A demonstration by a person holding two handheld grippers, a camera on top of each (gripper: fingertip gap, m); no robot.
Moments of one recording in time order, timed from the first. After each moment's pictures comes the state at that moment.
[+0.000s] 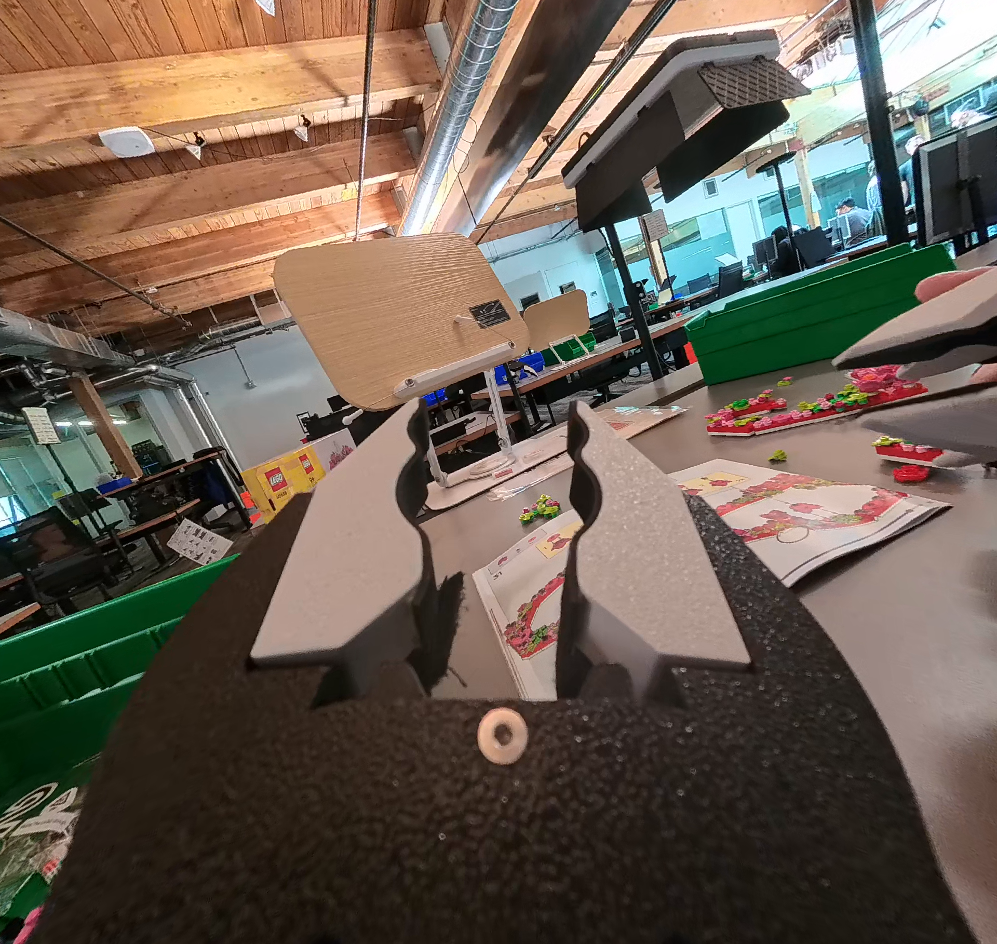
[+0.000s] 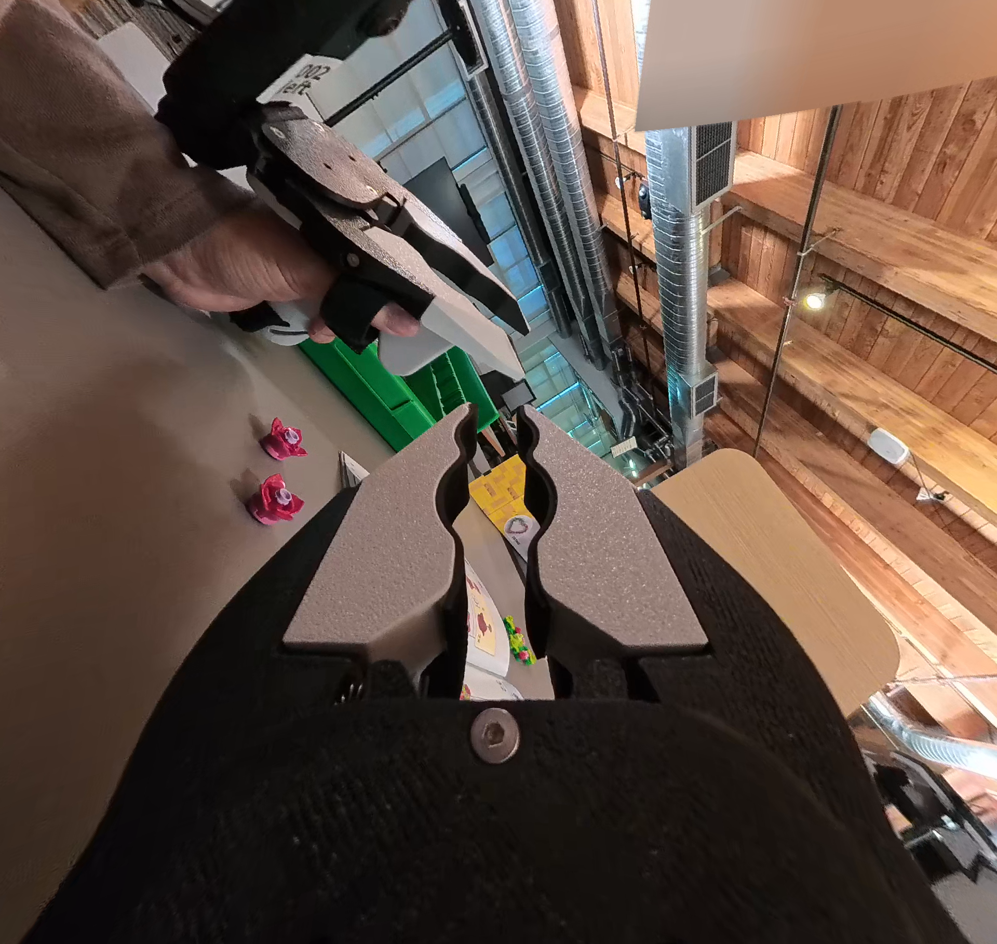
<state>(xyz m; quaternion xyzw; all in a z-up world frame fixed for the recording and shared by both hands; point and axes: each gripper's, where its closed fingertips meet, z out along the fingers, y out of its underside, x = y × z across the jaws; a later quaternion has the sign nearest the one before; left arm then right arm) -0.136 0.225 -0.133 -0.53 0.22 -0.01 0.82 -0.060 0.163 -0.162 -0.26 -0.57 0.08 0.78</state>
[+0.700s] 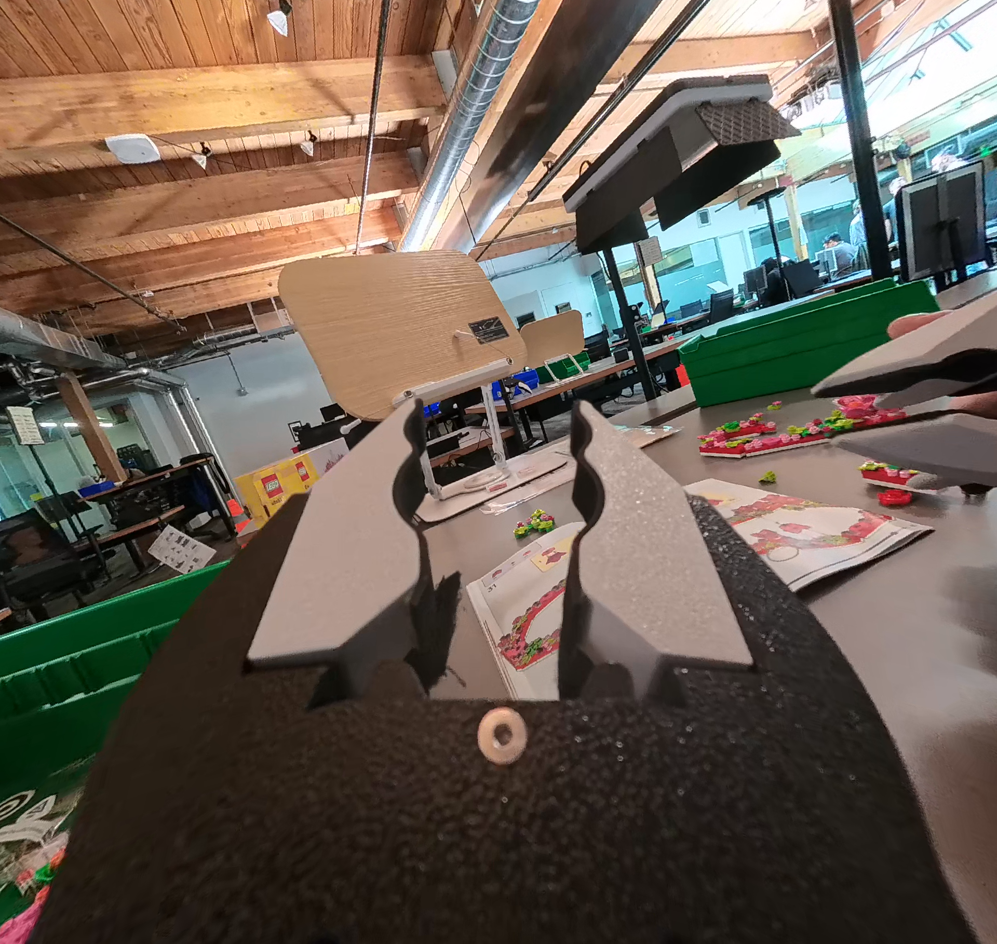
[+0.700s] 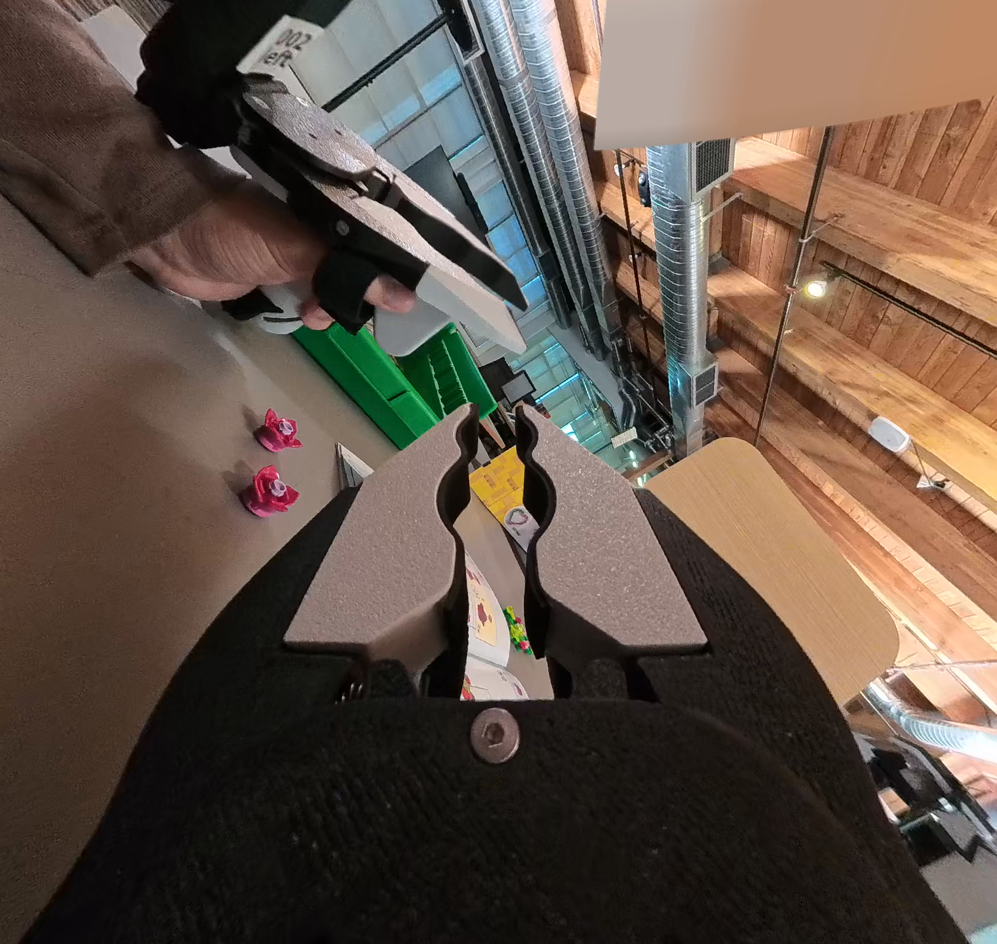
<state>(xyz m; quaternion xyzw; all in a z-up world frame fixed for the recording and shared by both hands) -0.139 0.219 -0.127 -0.52 0.21 -0.03 0.83 -0.058 0.170 -0.163 -0.27 -0.57 0.08 0.78</state>
